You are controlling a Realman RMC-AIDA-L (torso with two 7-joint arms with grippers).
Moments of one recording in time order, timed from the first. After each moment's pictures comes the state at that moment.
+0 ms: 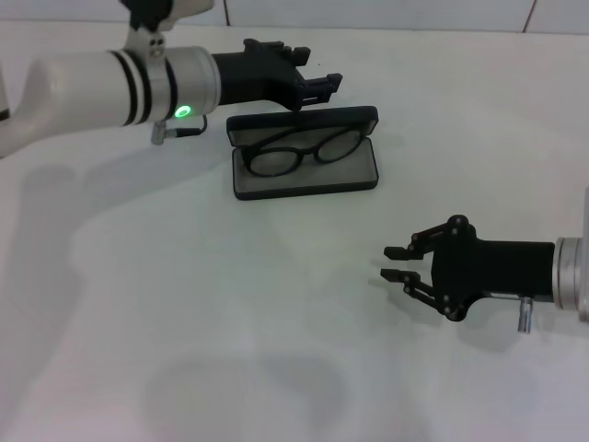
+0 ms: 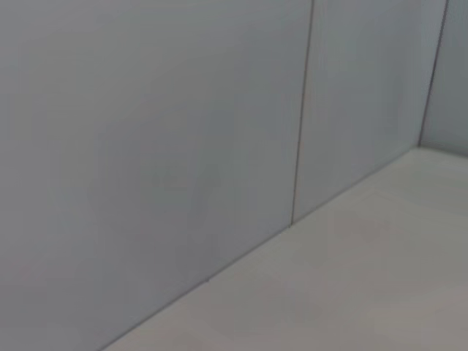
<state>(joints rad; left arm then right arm) -1.06 -2.09 2.85 -0.25 -0.36 0.98 -1.12 0.33 2.00 -1.63 -0.86 -1.43 -1.08 0.94</state>
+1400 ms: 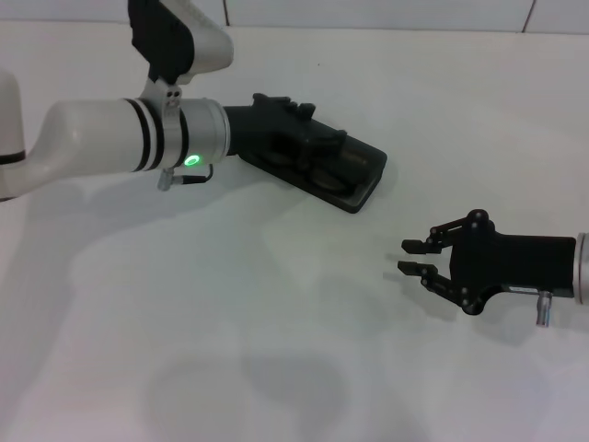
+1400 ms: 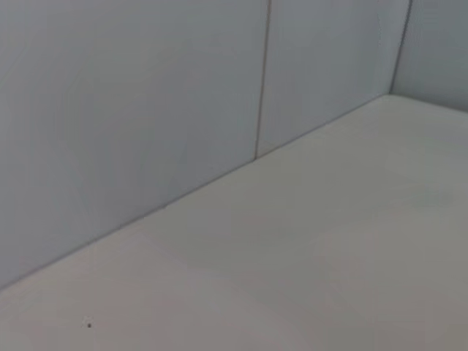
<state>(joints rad) -1.00 -2.09 2.84 -0.15 -0.28 0.92 -1.12 0.34 2.00 -1.55 -0.81 -1.45 -1.13 0.95</state>
